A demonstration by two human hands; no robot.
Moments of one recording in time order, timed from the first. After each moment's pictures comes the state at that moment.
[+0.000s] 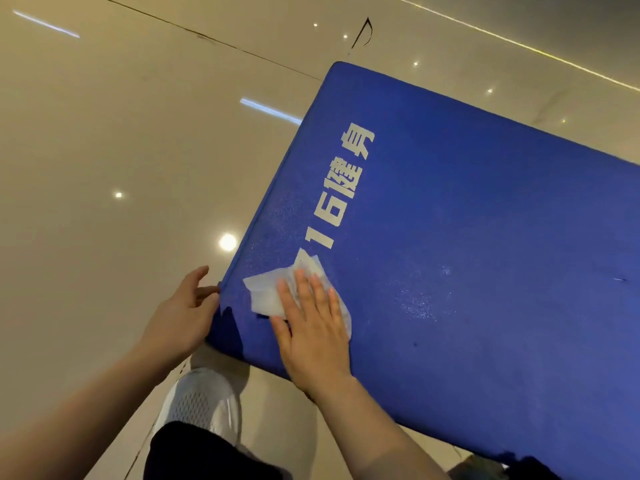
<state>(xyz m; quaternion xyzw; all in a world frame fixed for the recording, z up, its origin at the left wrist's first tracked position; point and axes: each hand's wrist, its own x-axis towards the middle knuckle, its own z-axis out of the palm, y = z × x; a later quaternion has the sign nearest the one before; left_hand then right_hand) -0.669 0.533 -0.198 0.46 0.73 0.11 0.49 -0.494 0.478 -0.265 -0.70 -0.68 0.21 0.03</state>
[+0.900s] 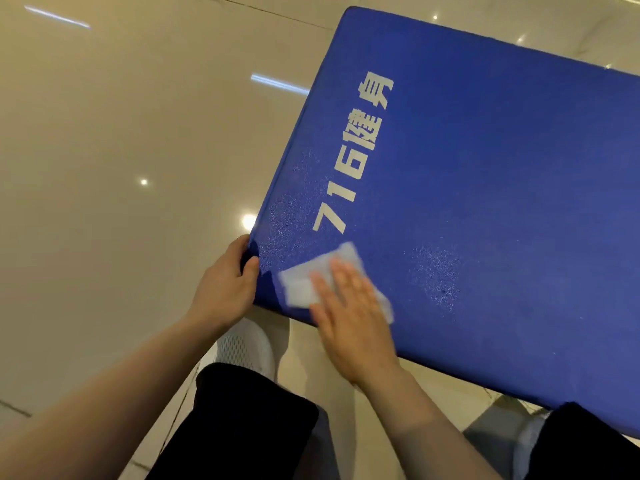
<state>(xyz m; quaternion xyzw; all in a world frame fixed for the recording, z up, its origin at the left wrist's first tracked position) -0.656 0.509 -0.206 0.58 0.70 0.10 0.39 -0.483 0.425 -0.257 -0.69 -0.68 0.25 0.06</state>
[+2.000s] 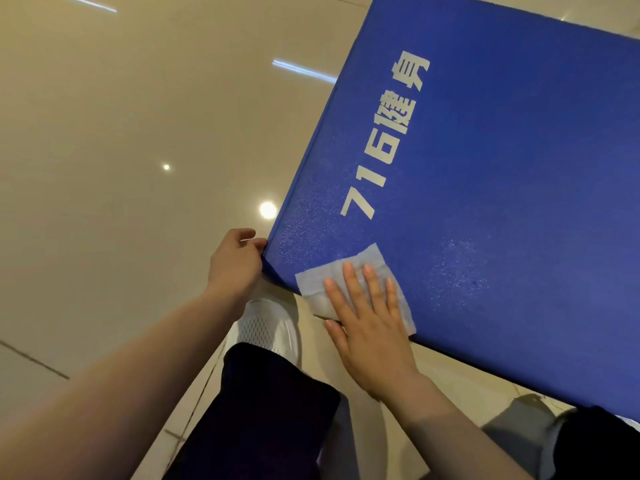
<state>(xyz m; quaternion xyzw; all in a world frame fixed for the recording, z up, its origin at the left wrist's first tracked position) -0.671 0.515 -0.218 0.34 0.79 0.20 0.47 -0.492 0.398 -0.265 -0.62 -0.76 0.20 -0.03</state>
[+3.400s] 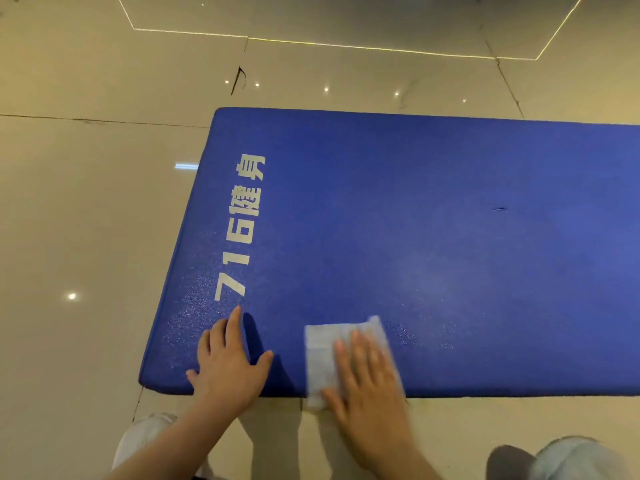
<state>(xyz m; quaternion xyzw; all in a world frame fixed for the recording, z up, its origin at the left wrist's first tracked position) -0.547 0.471 -0.206 0.68 0.66 -0.11 0.31 -0.393 0.328 -0.279 -0.79 -0.60 0.13 0.03</state>
